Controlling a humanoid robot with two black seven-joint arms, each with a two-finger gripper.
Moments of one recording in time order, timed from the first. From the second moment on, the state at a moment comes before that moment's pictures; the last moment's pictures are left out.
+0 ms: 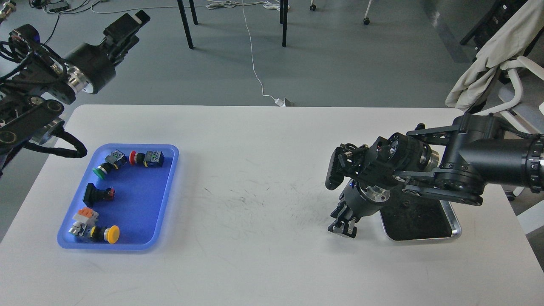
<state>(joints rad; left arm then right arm) -1.01 0.62 -0.34 -0.80 0.76 -0.05 -0.49 1.36 -0.30 -0.45 1.16 -1.85 0.49 0.49</state>
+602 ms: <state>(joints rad) -1.00 0.62 -0.34 -0.80 0.76 -0.05 -0.49 1.39 -0.31 -0.46 1.17 -1.85 0.49 0.49</state>
